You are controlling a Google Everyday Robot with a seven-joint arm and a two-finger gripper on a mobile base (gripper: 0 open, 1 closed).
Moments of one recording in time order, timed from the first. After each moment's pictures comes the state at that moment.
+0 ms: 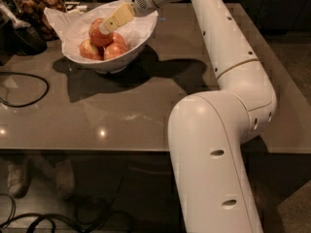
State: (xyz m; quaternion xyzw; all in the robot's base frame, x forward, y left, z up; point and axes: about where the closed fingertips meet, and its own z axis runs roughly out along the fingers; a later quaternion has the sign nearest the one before) arm 0.756 0.117 0.959 -0.53 0.69 0.34 0.36
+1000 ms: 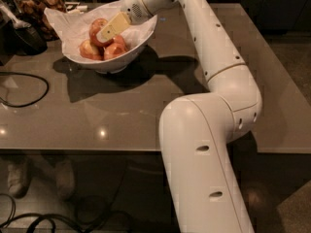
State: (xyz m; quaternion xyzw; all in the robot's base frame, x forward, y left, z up) arm 0.760 0.133 0.930 -0.54 0.69 0.35 0.33
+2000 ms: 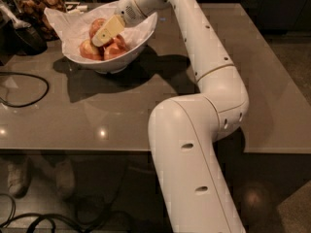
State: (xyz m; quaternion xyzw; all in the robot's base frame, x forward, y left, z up) arm 0.753 0.150 0.922 -0.56 0.68 0.36 0.31
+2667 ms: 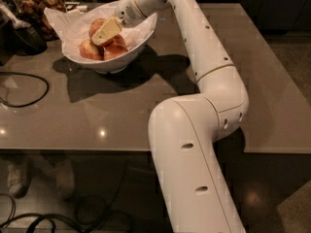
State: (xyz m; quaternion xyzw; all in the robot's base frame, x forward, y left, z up) arm 0.753 0.150 0.922 -0.56 0.68 0.36 0.31
